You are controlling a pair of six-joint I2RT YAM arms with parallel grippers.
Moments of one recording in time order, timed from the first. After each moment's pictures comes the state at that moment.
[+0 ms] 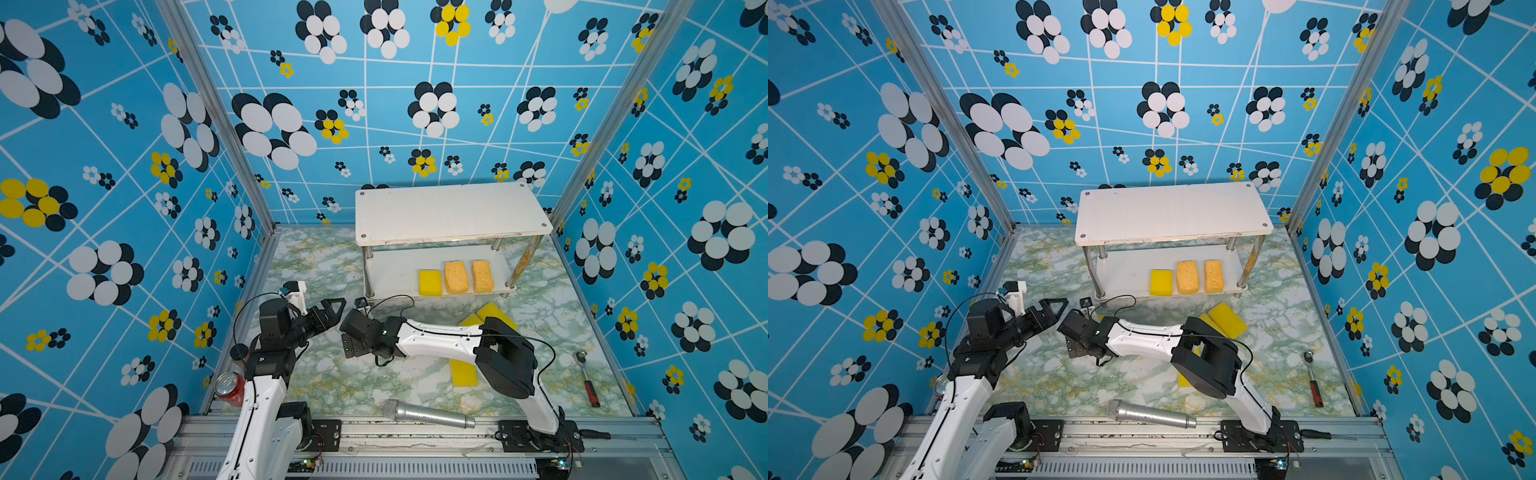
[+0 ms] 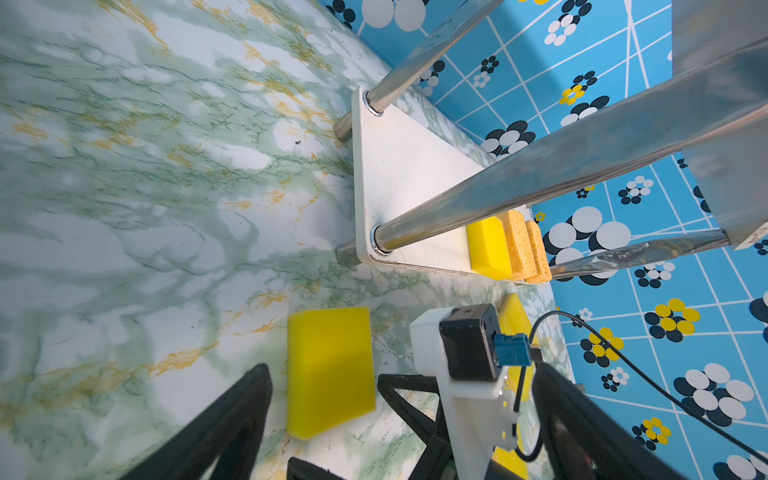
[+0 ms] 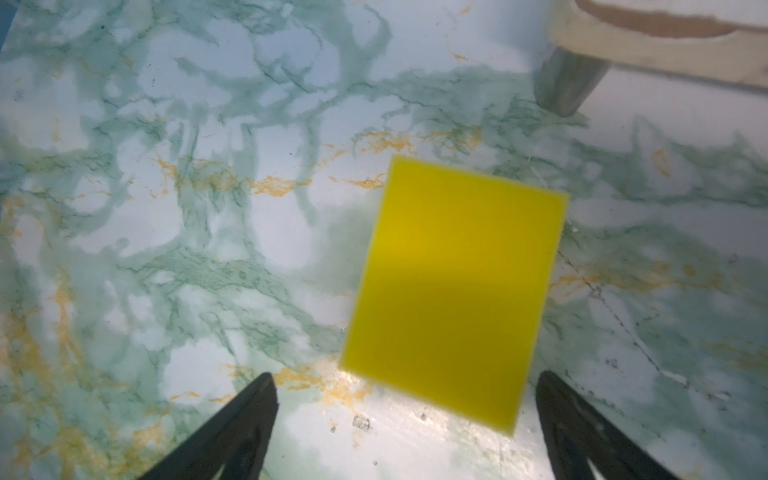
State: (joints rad) left arm 0.10 0.74 0.50 -0.25 0.60 -0.60; right arm 1.18 2.14 1.62 -0.50 0.29 0.74
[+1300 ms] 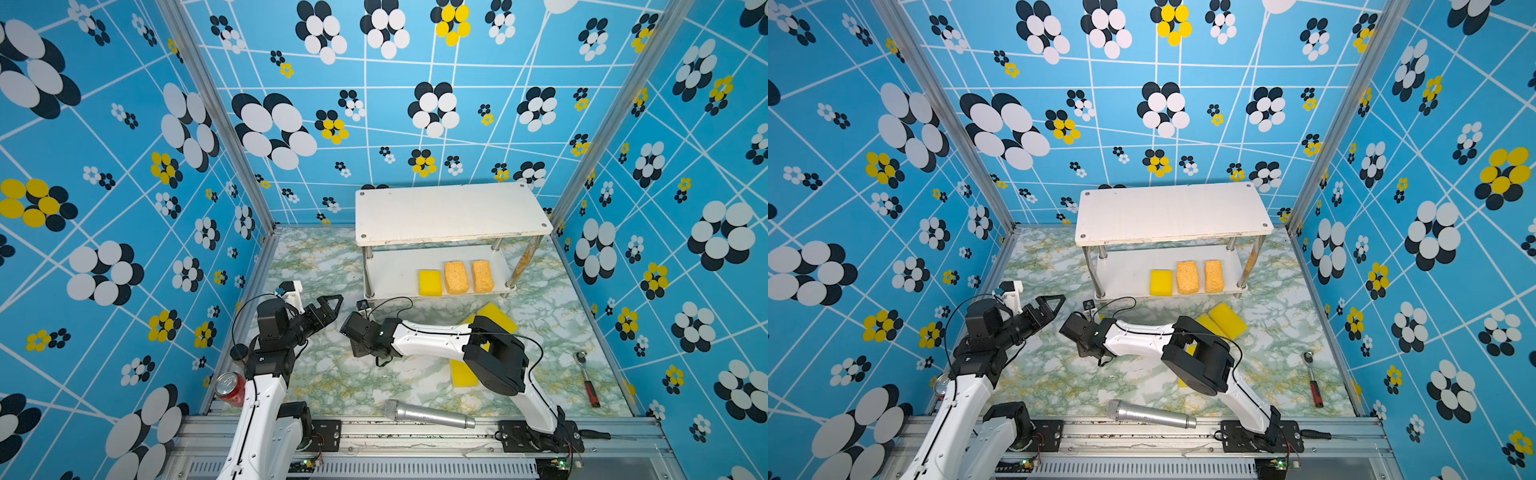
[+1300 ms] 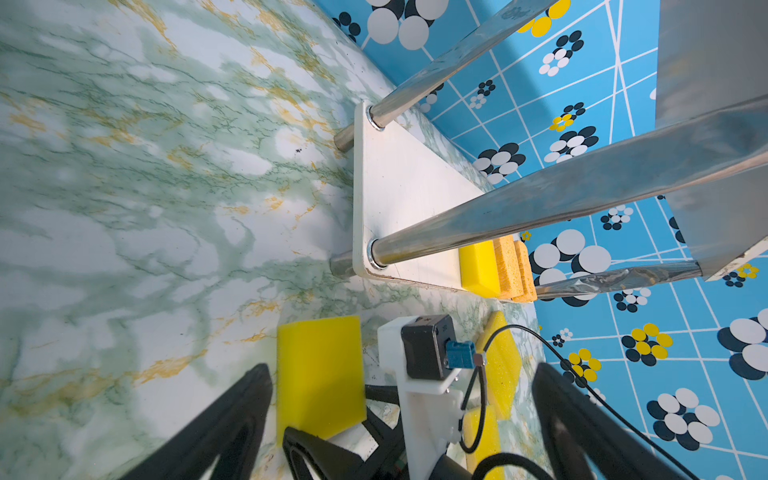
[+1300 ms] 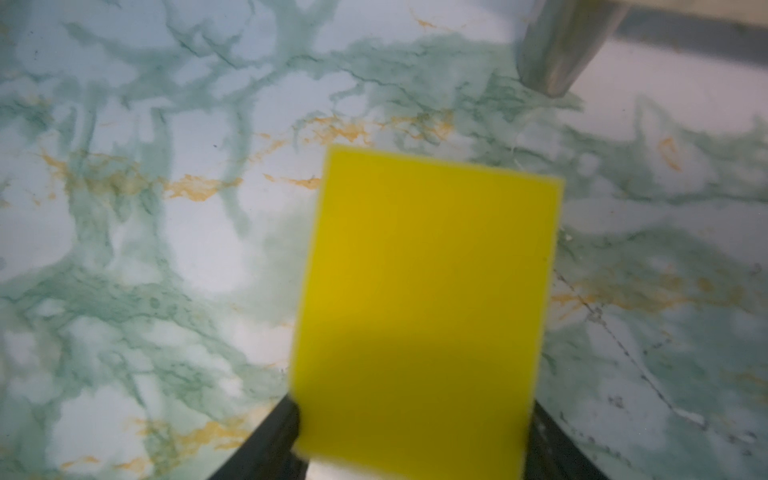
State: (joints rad) left arm 0.13 0.76 0.48 -0.19 0.62 -0.67; right arm 1.17 2.21 1.63 -0.50 0.32 0.74
